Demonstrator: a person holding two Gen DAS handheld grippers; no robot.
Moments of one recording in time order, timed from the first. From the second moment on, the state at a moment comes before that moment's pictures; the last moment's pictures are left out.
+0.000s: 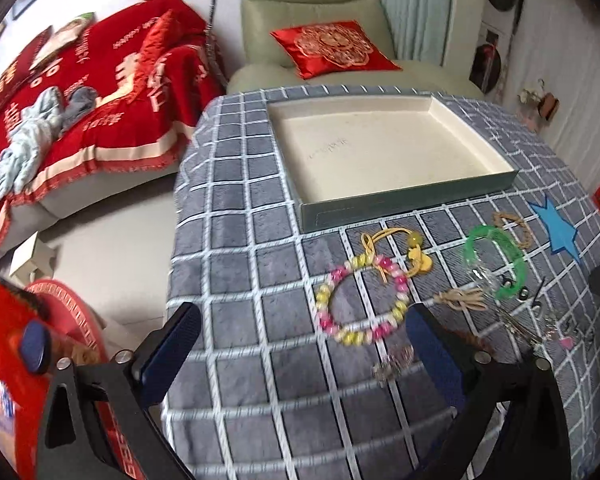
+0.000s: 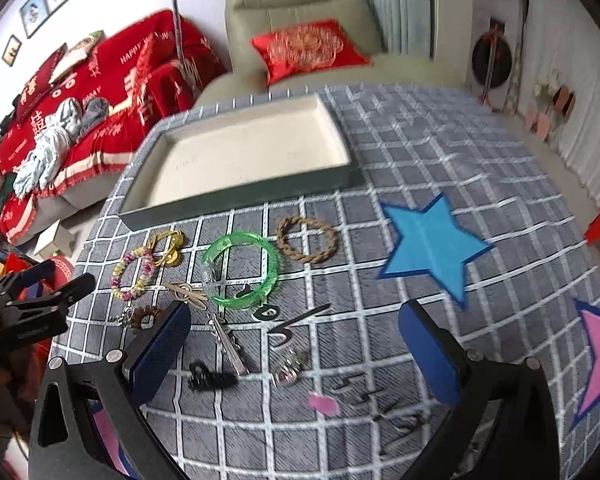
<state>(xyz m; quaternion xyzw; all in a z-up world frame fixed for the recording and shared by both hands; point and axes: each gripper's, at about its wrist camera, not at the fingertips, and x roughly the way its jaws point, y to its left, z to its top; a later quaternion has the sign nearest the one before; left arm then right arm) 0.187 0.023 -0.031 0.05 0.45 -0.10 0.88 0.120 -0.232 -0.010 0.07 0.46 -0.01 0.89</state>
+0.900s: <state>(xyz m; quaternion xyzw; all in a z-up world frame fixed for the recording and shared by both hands) 0.219 0.007 -0.063 0.03 0.49 -0.19 0.85 0.187 -0.207 -0.066 0.07 0.54 -0.02 0.84</state>
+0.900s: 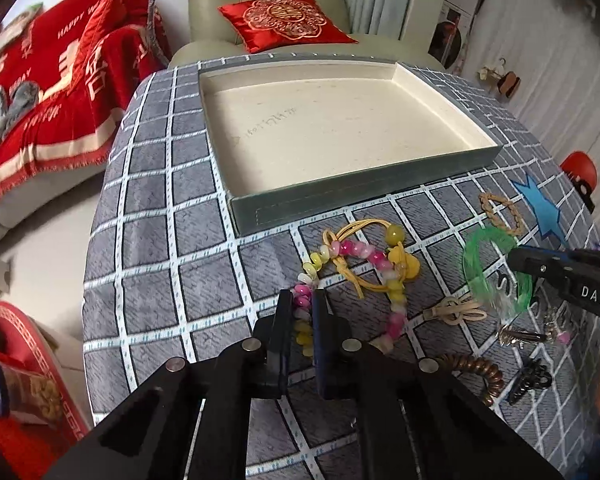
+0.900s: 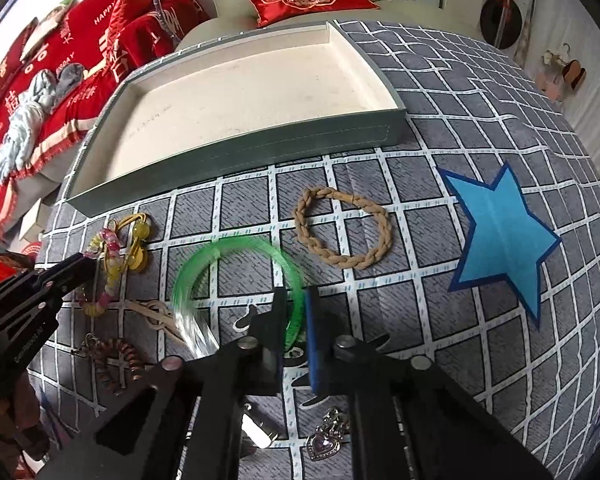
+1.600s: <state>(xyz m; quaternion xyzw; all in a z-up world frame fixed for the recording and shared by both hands) 0.260 -0.003 0.047 -0.04 0.41 -0.19 0.89 0.227 -0.221 0.035 0.06 0.46 0.02 0.89</state>
